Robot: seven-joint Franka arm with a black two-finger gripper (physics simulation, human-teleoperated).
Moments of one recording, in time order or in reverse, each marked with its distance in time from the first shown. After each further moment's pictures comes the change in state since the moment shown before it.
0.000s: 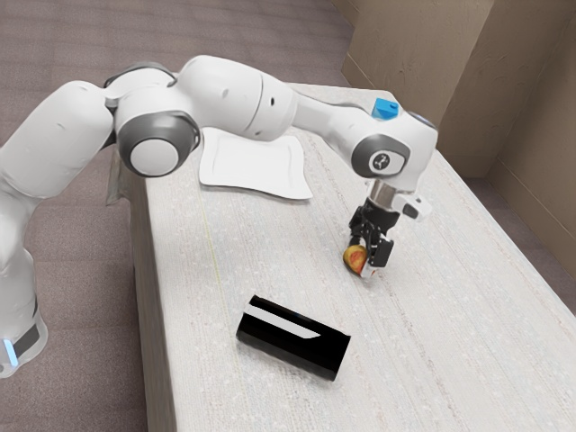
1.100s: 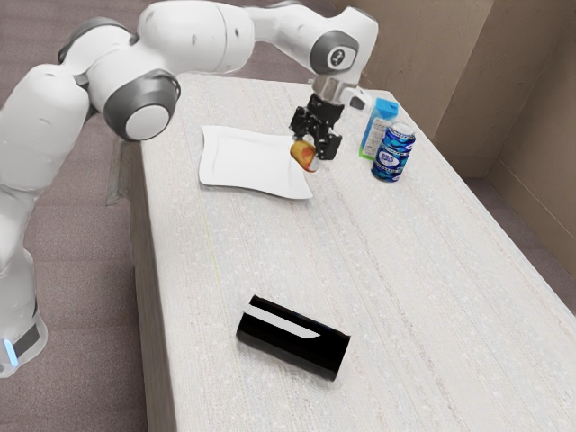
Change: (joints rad) arm -0.006 -0.175 0.426 -0.051 0.000 -0.221 0.015
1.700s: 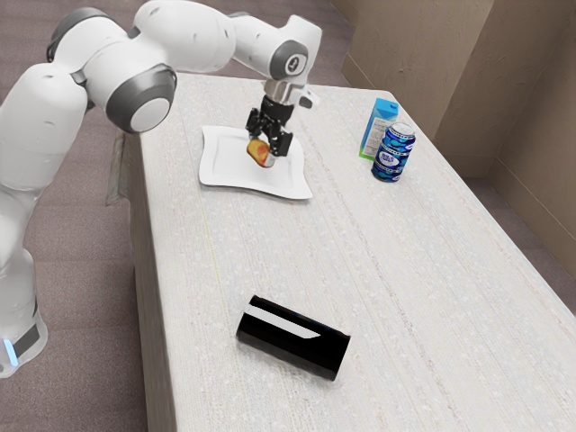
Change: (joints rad) arm -0.014 -0.012 0.199 -0.251 -0.055 0.165 0.203
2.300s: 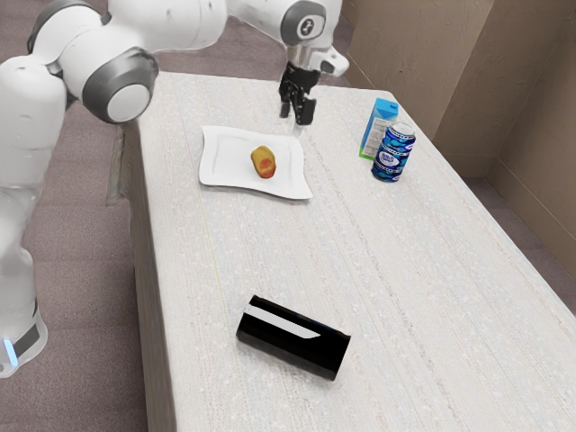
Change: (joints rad) arm -0.102 -0.112 0.006 0.163 0.073 -0.032 0.121
